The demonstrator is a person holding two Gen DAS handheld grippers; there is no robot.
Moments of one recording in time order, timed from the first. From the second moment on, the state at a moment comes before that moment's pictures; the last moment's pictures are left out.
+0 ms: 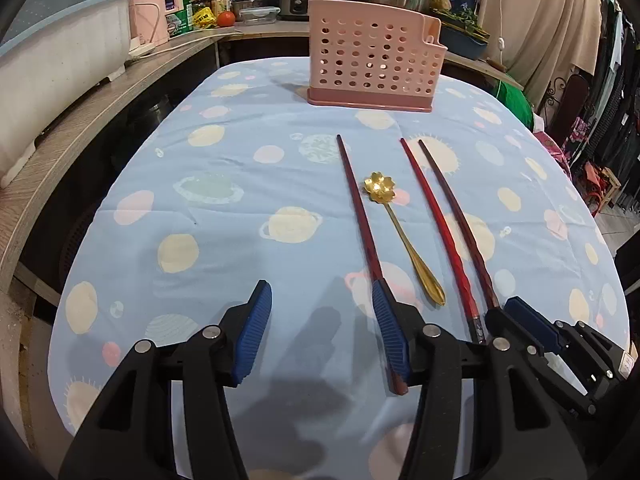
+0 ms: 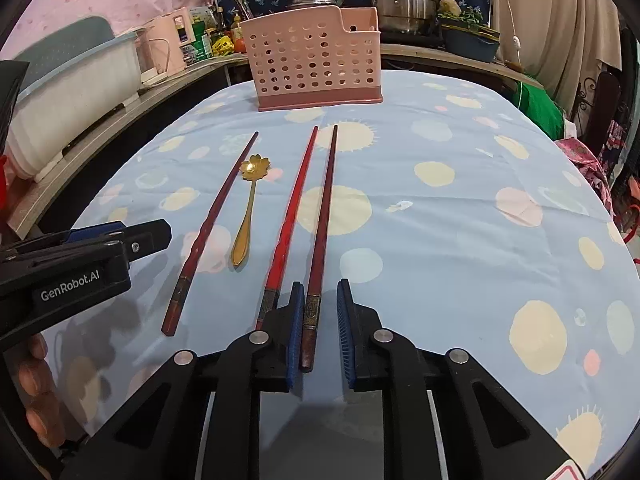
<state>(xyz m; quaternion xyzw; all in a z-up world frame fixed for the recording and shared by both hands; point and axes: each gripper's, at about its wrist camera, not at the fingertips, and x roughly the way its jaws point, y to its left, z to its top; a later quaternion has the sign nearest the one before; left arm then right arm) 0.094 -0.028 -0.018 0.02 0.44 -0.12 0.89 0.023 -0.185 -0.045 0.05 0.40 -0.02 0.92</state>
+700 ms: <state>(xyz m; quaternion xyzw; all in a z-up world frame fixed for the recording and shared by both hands) 0.074 -0.043 -0.036 0.04 0.46 -0.14 0.88 0.016 -0.192 -0.046 0.07 0.39 -0.02 0.92</state>
